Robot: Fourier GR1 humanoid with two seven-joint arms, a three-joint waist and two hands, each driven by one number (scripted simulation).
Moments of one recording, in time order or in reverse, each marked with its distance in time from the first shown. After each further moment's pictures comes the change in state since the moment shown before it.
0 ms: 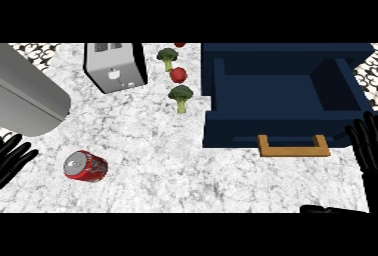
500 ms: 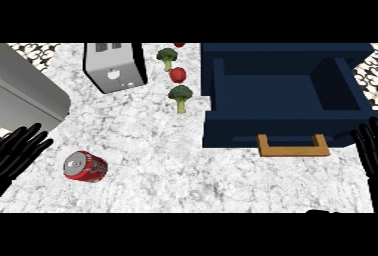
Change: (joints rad) left arm -0.100 -0.087 0.003 0.121 -0.111 -0.045 0.012; right arm 0.029 0.006 -0.040 0.010 -0.014 0.044 -0.035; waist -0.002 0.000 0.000
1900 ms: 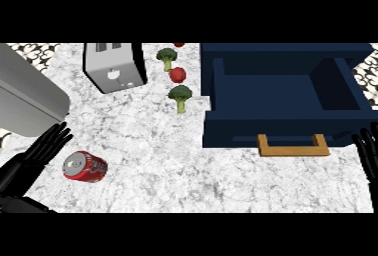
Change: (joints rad) left arm -0.159 -0.071 0.050 0.555 -0.495 -0.083 -0.473; right arm 0.017 0.043 -0.048 0.027 0.023 0.071 -0.061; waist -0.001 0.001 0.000
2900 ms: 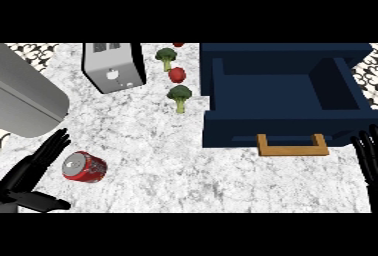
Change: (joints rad) left arm -0.132 0.118 -0.050 0.509 -0.198 0.143 -0.346; right arm 0.018 0.020 0.014 -0.017 0.022 0.001 -0.012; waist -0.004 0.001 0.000
